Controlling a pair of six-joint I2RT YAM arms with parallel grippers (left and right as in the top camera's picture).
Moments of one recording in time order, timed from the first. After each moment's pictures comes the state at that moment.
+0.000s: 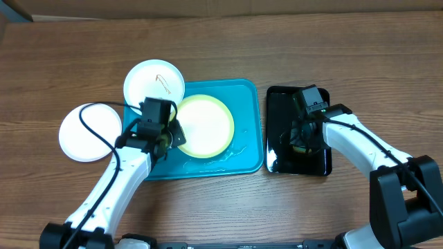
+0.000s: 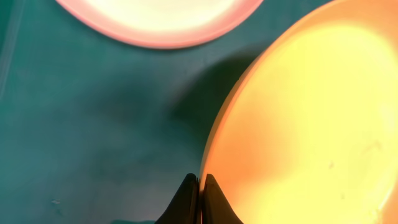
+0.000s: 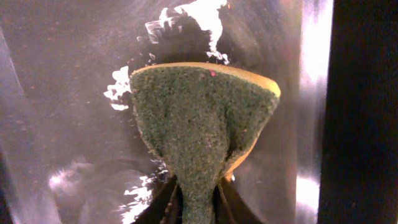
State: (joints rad) left arm -0.20 1.39 0.83 -0.53 -0.06 -0.51; right arm 0.28 1.70 0.98 -0.70 0.10 0.45
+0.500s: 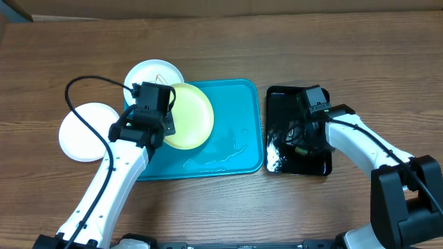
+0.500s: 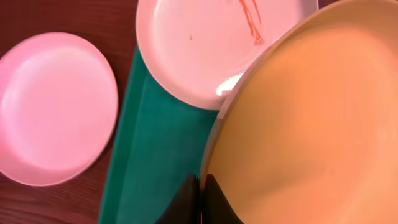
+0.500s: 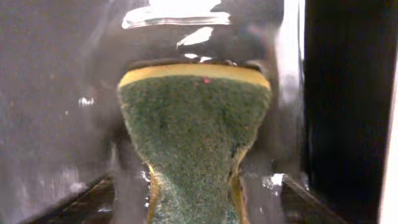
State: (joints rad) left arm -0.23 1.38 1.01 -0.70 -0.36 -0.36; right arm 0.26 1.70 0.97 -0.69 0.11 0.47
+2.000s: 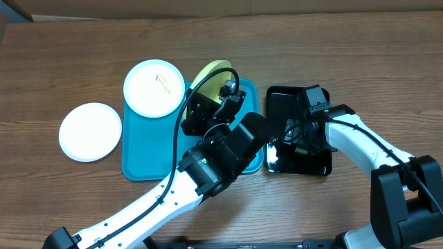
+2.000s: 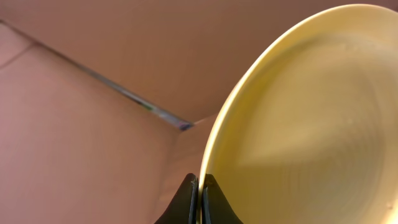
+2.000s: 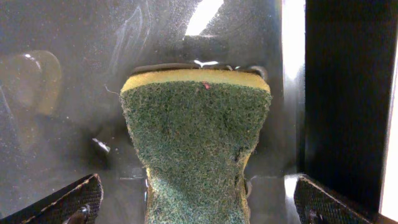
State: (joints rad) left arm -0.89 1.38 1.07 -0.35 -1.34 0.19; right arm 0.26 1.70 0.97 -0.69 0.11 0.46
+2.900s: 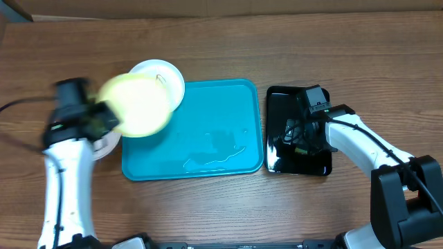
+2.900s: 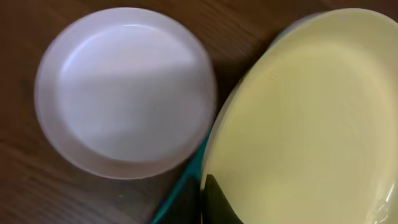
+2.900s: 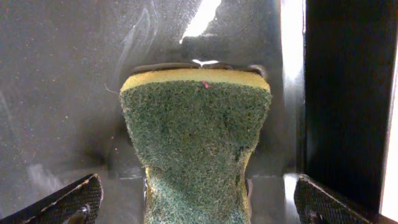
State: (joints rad) left arm 0.35 1.38 1.08 -0.73 -0.02 -0.37; right arm 0.26 1.70 0.97 -0.69 0.11 0.46
